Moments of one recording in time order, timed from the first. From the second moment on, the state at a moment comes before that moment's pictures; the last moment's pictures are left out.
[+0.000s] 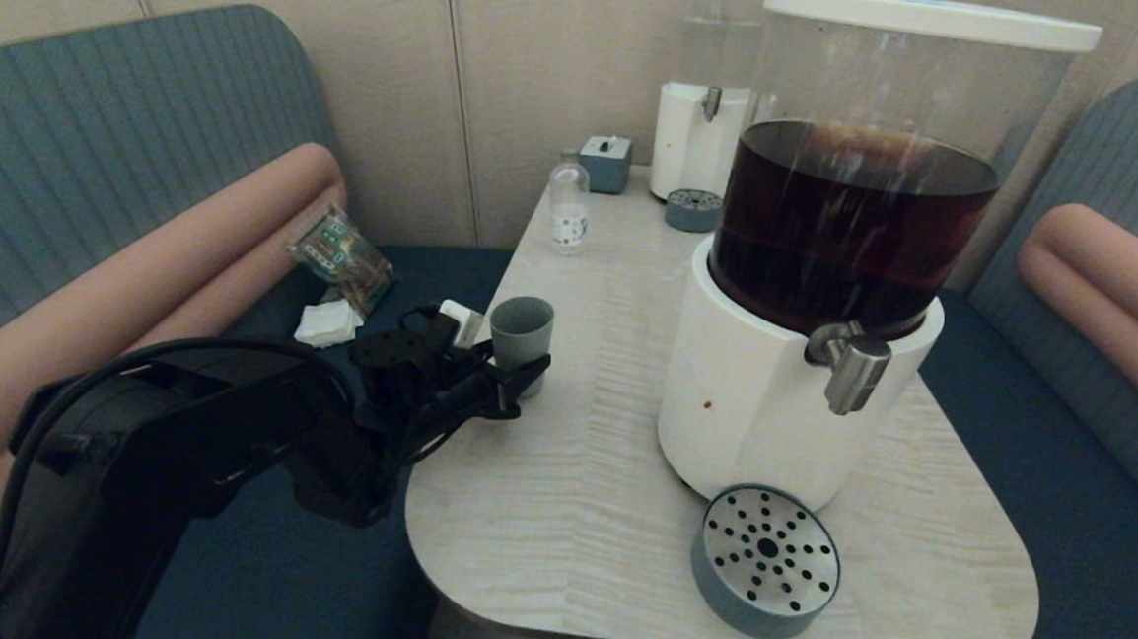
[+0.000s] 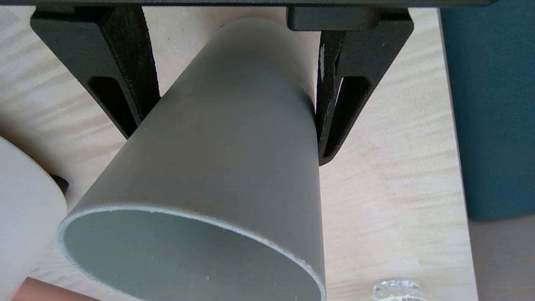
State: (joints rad) left arm -0.28 2.47 -1.16 -1.40 -0.34 -0.01; right arm 0.00 0.00 0.00 0.00 0.01 -0.01
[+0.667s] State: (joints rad) left arm -0.28 2.49 -1.17 -1.40 -0.34 -0.02; right arm 0.00 0.00 0.00 0.00 0.00 -0.01
